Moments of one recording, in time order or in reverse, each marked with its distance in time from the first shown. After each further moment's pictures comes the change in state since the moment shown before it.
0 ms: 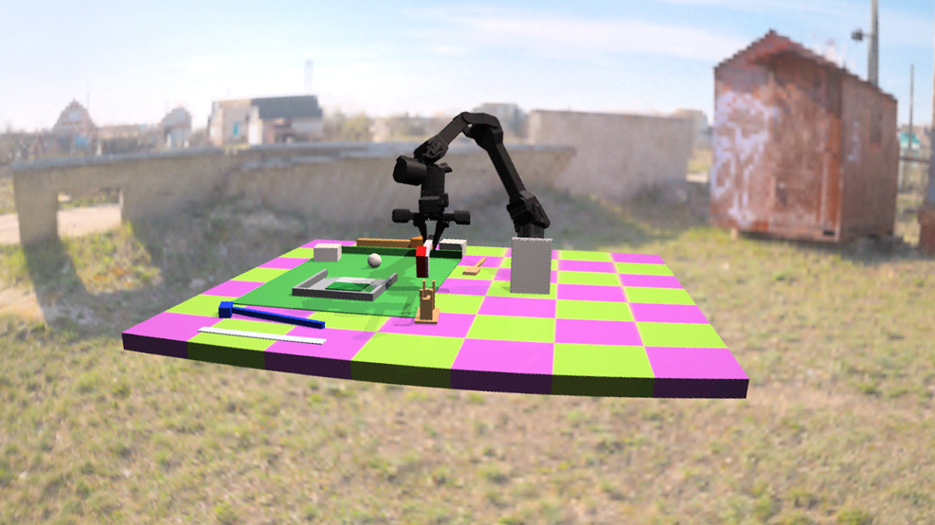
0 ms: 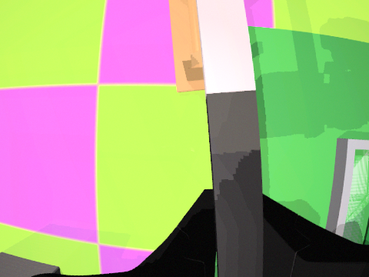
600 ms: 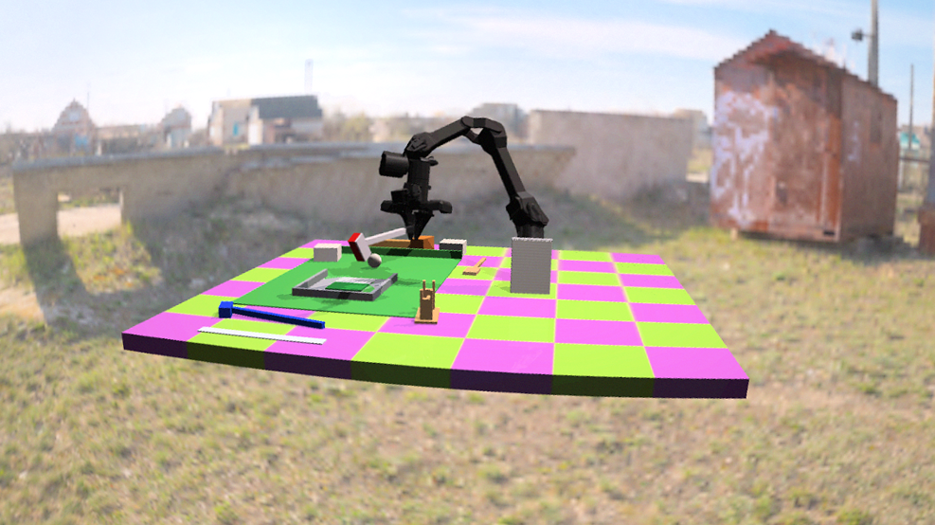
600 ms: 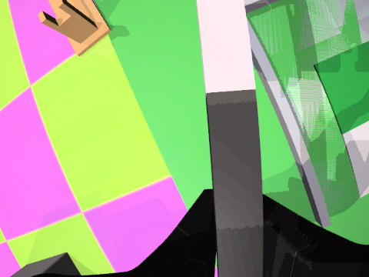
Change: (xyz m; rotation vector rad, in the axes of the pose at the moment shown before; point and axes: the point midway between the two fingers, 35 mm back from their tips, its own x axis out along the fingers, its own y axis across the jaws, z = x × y) arm -0.040 -0.051 -0.108 0.479 0.018 -0.048
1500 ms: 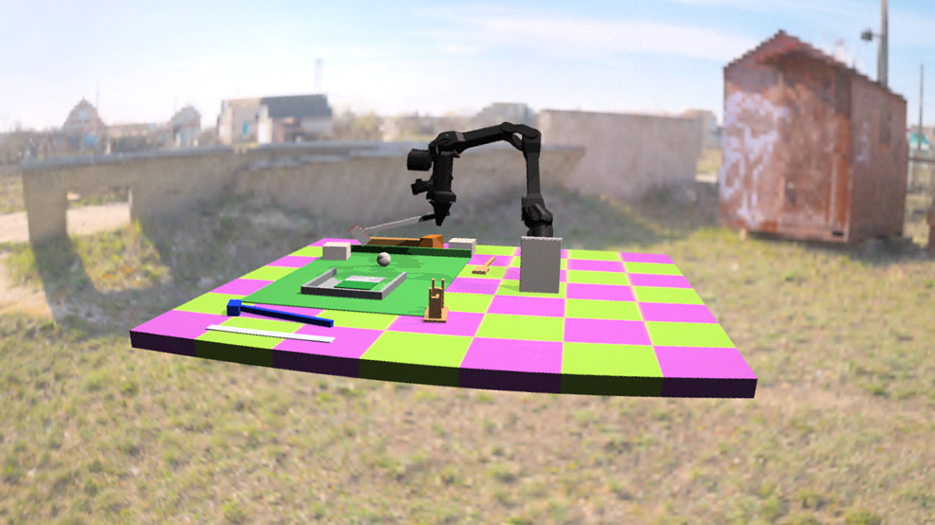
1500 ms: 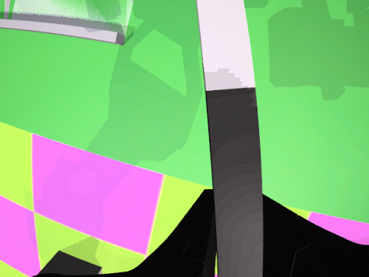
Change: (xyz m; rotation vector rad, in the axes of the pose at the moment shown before) arm -0.059 -0.082 -0.209 0.875 0.101 -0.135
